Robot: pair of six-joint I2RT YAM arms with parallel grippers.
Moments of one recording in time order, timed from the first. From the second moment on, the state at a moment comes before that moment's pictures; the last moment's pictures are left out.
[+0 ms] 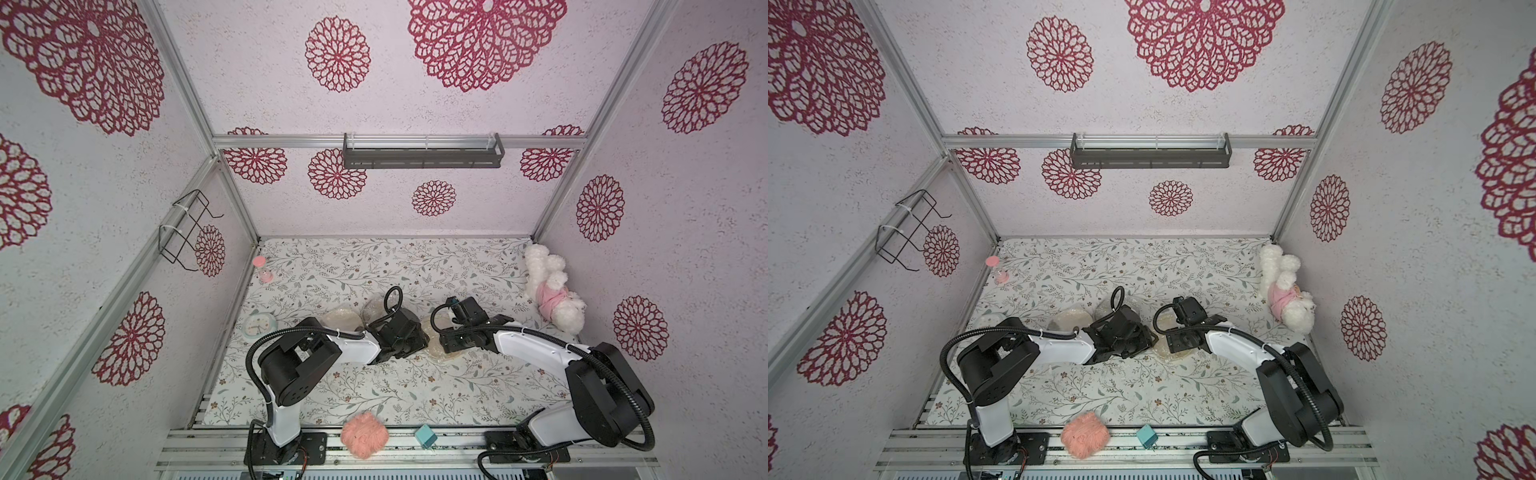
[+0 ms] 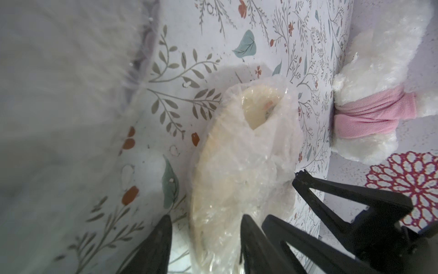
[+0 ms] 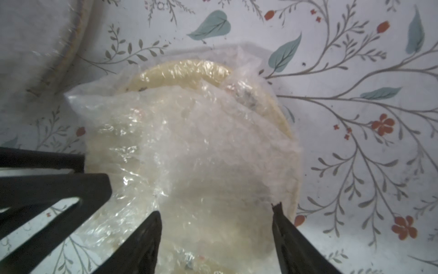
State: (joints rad) left arm -0.88 1.89 0.94 0.18 0.07 -1.17; right arm 0.56 1.46 0.77 -0.42 0.05 0.24
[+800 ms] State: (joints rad) left arm -0.89 1.92 0.94 0.20 0.05 -1.15; right arm 0.61 1.40 0.71 -0.39 0.10 0.25
